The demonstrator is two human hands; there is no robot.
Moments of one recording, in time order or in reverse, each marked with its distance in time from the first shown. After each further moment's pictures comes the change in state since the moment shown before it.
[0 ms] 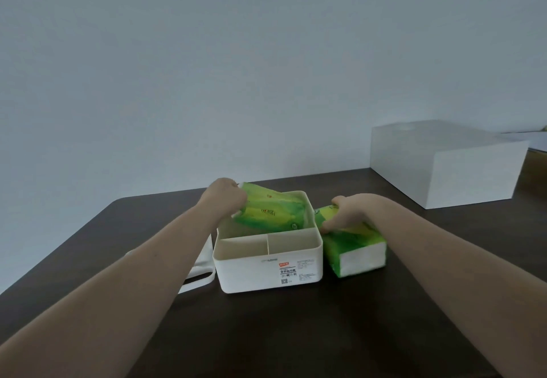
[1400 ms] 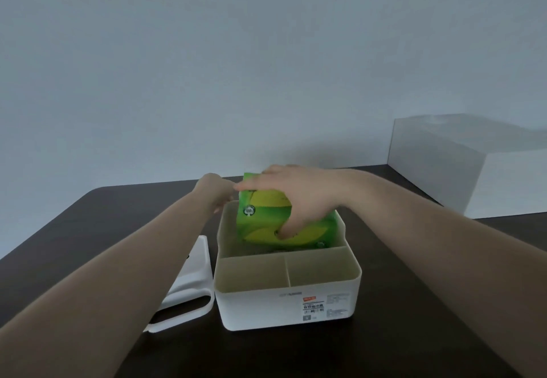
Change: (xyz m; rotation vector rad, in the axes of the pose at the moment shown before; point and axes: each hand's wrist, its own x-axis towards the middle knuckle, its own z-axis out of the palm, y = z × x) left_hand 0.106 -0.037 0.019 -0.321 -0.059 -0.196; right_hand 0.010 -0.110 -0.025 -0.325 0.160 -0.800
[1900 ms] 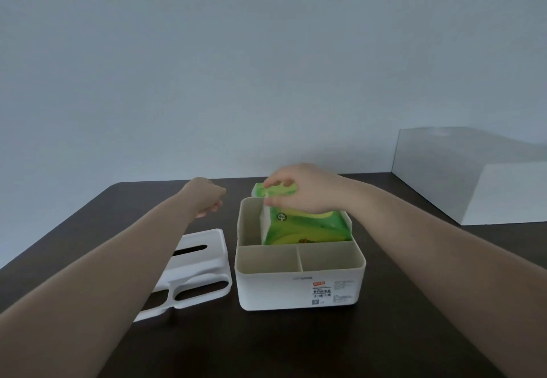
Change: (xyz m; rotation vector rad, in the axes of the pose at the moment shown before) left_hand -0.008 -0.037 -0.052 0.062 -0.063 0.043; right_hand -0.011 -0.028 0.002 0.266 0.220 0.088
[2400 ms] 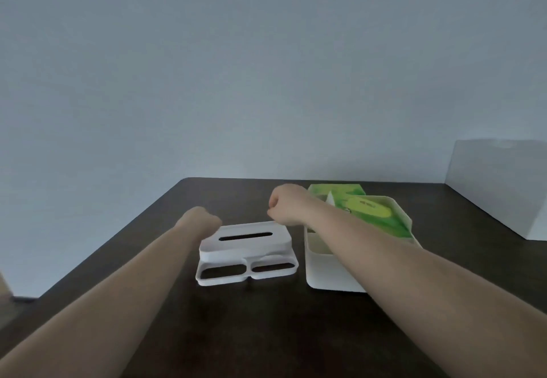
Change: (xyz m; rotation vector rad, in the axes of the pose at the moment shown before) left_hand -0.062 -0.106 -0.084 0.289 0.183 -0.169; right_hand 0.056 -0.103 0.080 -0.072 -0.062 0.192
